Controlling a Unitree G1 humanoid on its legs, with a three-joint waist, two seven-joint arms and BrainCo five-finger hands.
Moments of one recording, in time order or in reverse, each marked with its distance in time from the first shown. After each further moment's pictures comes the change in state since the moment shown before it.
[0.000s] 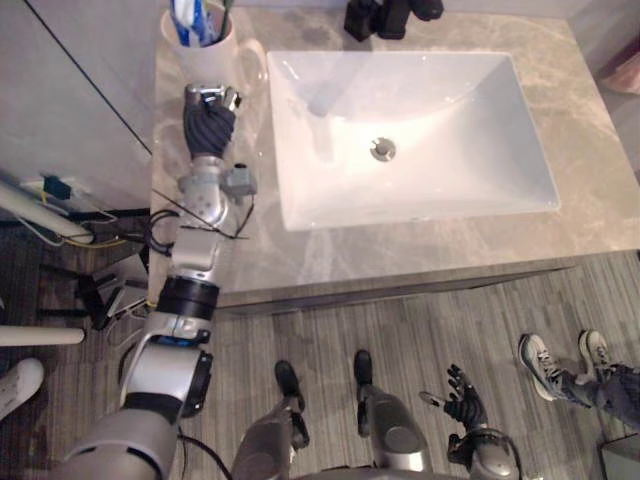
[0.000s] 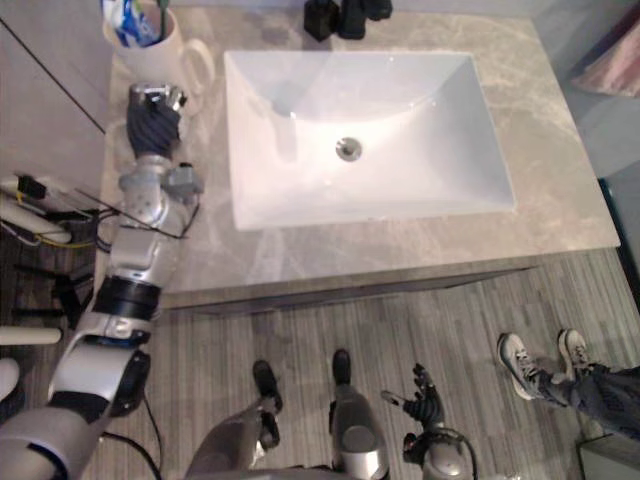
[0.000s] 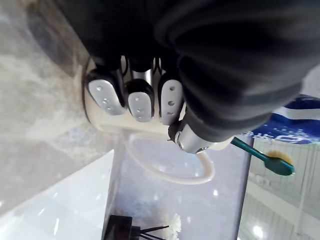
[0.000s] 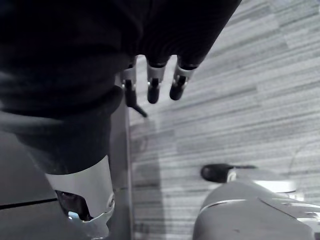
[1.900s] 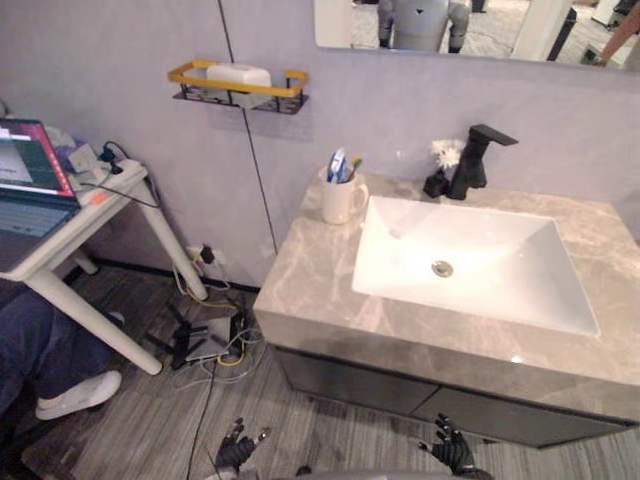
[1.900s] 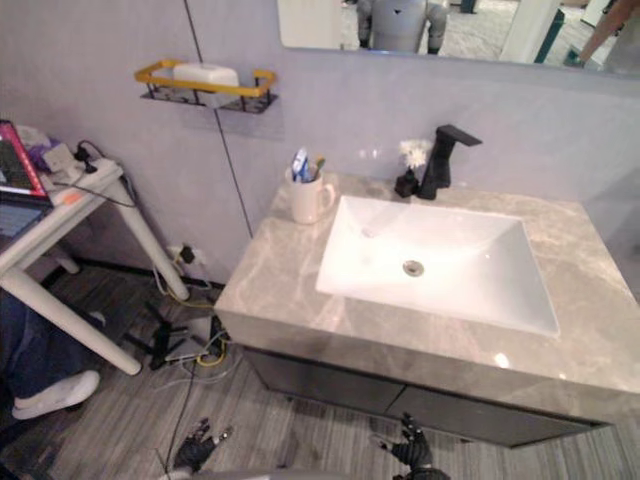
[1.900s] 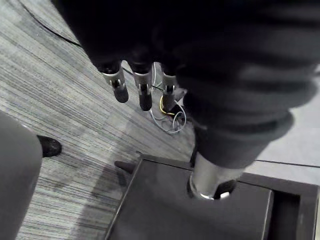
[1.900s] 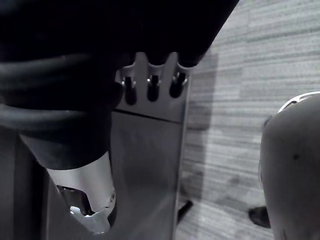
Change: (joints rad) left arm 1.021 -0.313 0.136 0.474 0.221 0.067 -0.219; right arm -0.017 0.037 0.017 0.273 -0.004 0.003 -0.001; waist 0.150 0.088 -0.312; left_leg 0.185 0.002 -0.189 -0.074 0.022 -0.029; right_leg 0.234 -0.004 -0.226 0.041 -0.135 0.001
